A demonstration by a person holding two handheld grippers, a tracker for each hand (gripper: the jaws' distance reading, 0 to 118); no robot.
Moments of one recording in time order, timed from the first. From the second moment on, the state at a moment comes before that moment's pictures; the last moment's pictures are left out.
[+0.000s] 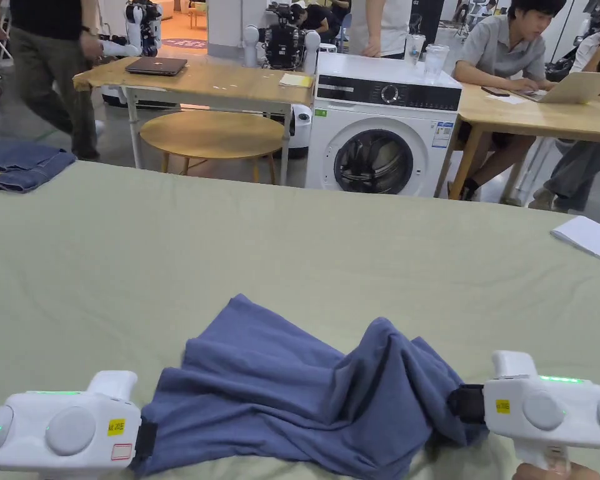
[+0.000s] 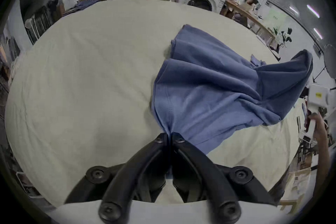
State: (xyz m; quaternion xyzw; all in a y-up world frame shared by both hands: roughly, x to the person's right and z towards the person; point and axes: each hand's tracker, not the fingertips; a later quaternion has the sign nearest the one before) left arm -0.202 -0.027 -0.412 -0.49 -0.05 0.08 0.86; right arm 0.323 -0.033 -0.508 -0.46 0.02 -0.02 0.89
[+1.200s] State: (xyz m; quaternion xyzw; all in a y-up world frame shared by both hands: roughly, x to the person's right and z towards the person) left arm -0.259 0.216 -0.456 -0.26 -0.04 0.05 0.96; right arm 0.298 0.205 -0.463 -0.18 0.00 0.00 0.98
